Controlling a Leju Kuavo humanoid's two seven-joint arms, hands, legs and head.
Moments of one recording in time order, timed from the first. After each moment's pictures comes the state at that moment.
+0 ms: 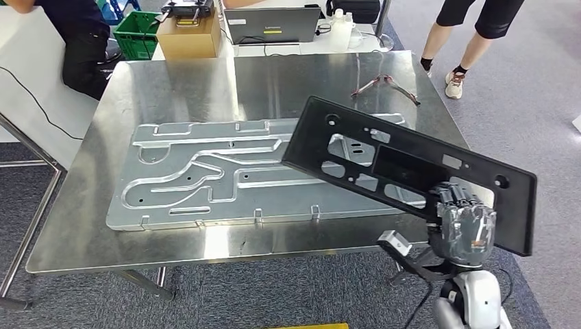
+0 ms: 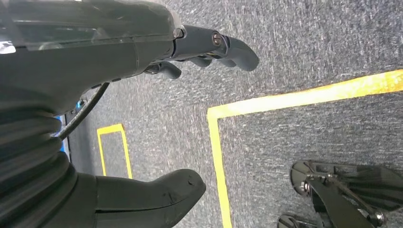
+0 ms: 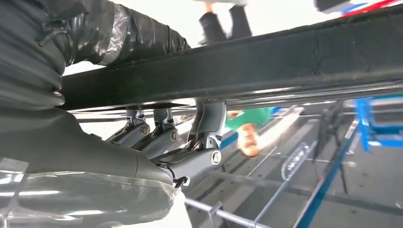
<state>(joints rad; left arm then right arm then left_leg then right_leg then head) -0.08 -0.13 1.15 -0.22 -1.25 0.03 -0.21 0.02 -0.30 0.05 -1.67 1.25 -0.70 -0.11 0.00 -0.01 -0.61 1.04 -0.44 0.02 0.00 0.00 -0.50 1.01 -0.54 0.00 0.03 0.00</state>
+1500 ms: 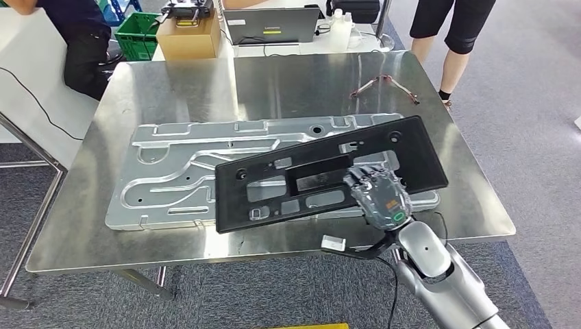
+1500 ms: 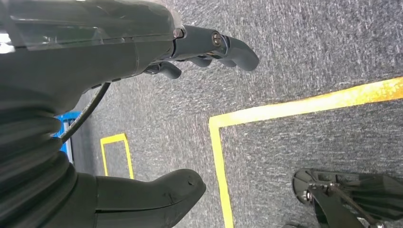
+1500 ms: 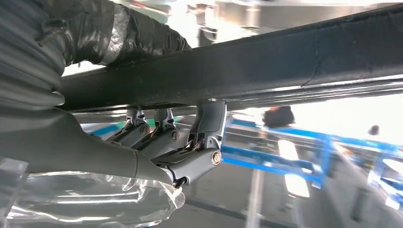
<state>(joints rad) -0.10 -0.10 1.12 -0.22 -1.26 0.02 -0.18 -0.34 -0.37 0.51 -1.50 1.36 -0.47 -0.23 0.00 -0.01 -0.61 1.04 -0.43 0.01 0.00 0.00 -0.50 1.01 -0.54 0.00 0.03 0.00</state>
